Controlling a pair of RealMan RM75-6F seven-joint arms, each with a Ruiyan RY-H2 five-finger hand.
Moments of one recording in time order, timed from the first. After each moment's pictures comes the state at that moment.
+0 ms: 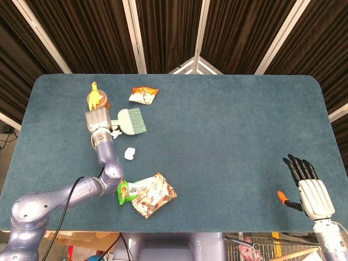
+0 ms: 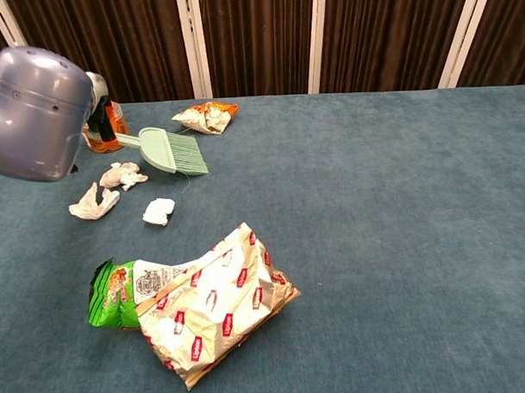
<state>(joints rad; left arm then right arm) -1.15 -1.83 -0.53 -0.94 0.04 1.14 1.09 0.12 -1.11 0.02 -1.61 -1.58 1.43 0.15</state>
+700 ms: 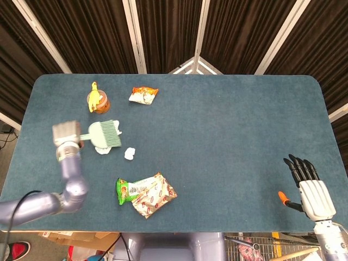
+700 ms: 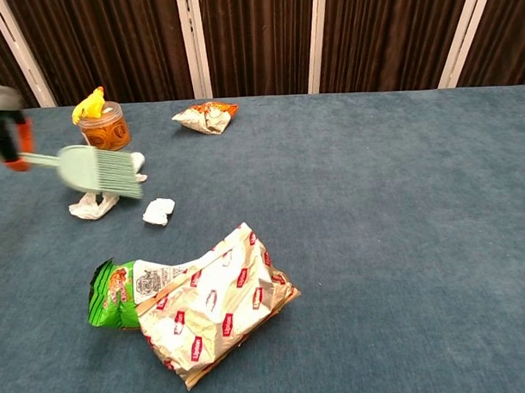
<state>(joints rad) -0.87 -1.47 -0.41 -1.49 0.06 1.28 1.14 0.12 -1.12 0.02 -1.61 -1.59 1.46 0.13</state>
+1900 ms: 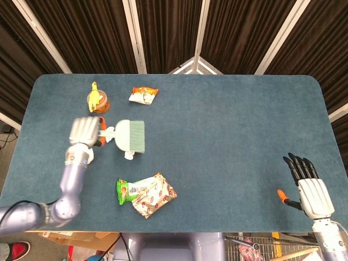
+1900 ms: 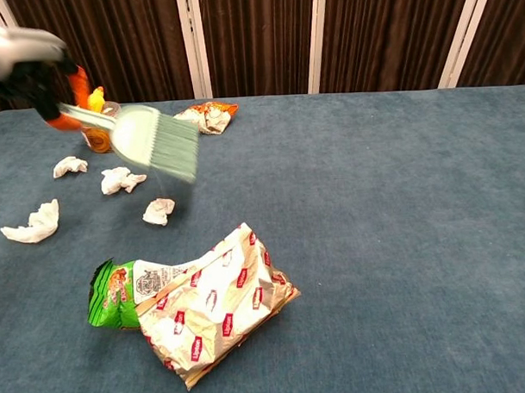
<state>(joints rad) -0.90 -1.38 -0.34 -1.77 0.35 1.22 0.89 0.12 -1.13 0.03 -1.60 -1.58 1.45 0.12</state>
